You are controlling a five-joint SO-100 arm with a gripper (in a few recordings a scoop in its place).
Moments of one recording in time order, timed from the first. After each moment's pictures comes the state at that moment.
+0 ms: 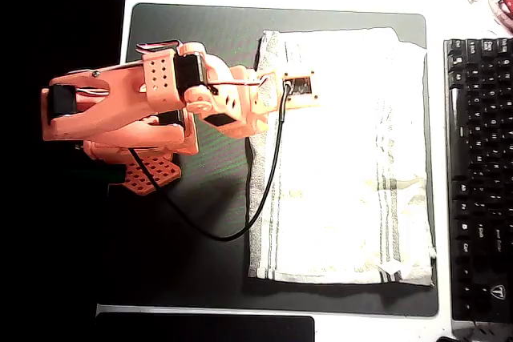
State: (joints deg) arm -11.9 152.2 142.8 76.6 -83.3
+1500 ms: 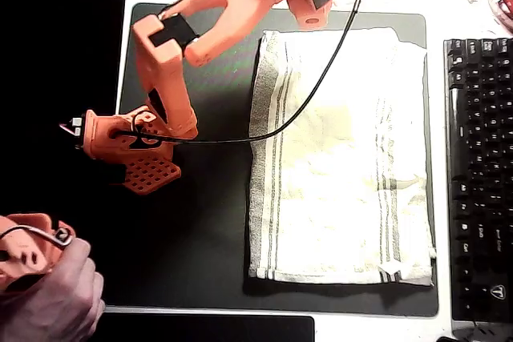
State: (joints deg) arm -37.7 80.9 75.5 81.7 -56.3
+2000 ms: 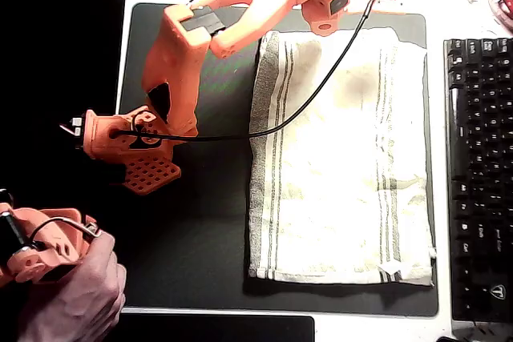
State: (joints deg) arm -37.7 67.3 69.5 78.4 -56.7
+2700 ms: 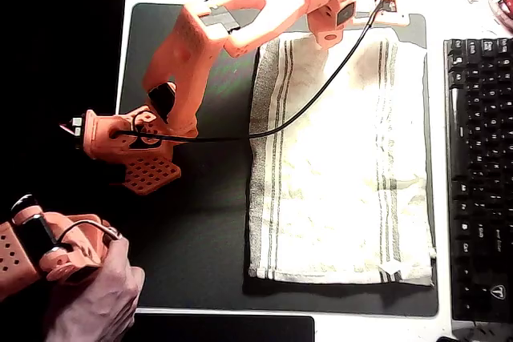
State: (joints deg) arm -37.0 57.7 67.9 73.9 -58.5
